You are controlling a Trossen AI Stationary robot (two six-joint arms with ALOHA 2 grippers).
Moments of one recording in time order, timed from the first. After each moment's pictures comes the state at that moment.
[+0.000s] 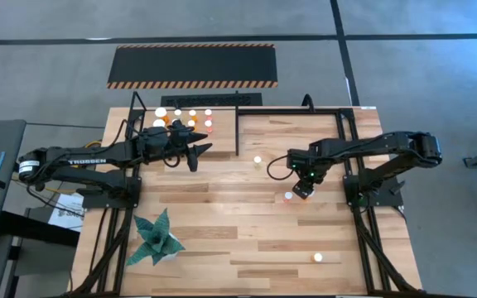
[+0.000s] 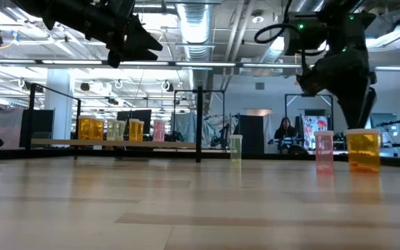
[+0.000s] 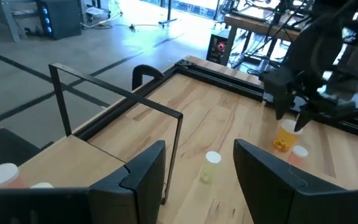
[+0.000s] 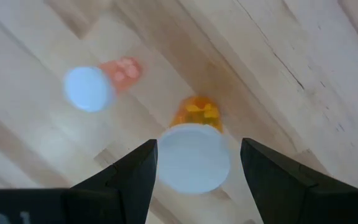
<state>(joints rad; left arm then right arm) 0.25 0.98 0.61 0.12 -0.14 -0.20 -0.13 1.36 0.86 -0.99 -0.16 0.62</state>
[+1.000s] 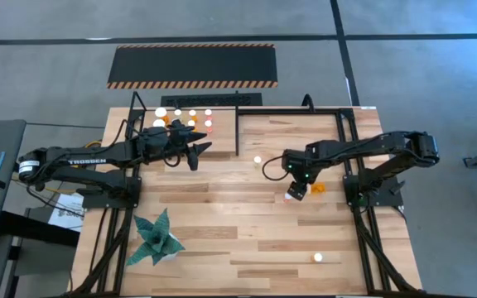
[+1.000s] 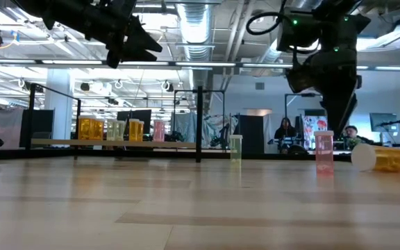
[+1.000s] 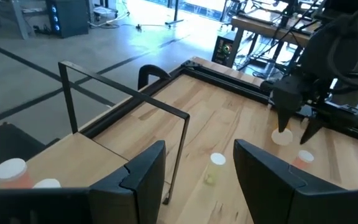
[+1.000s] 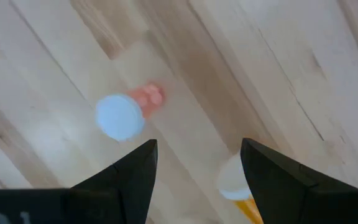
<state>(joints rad) 0.25 0.98 0.61 0.12 -0.17 -0.22 -0.12 1.39 0.86 -0.86 -0.16 0.50</state>
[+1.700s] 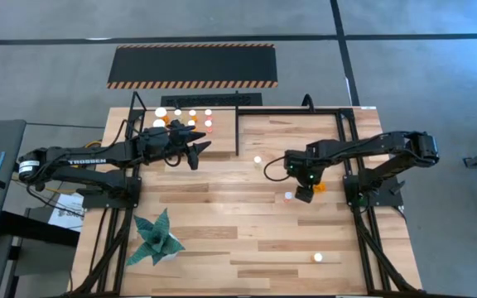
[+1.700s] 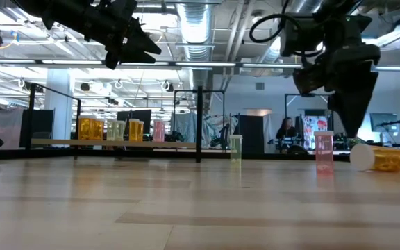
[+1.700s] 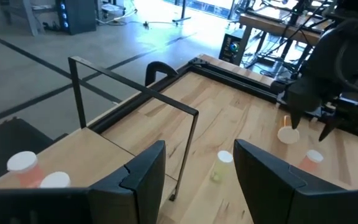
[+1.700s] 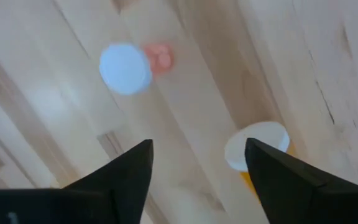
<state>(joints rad) 0.25 0.98 0.61 0.10 -0.20 -0.23 -0.12 1.40 0.86 -0.94 -0.23 0.37</state>
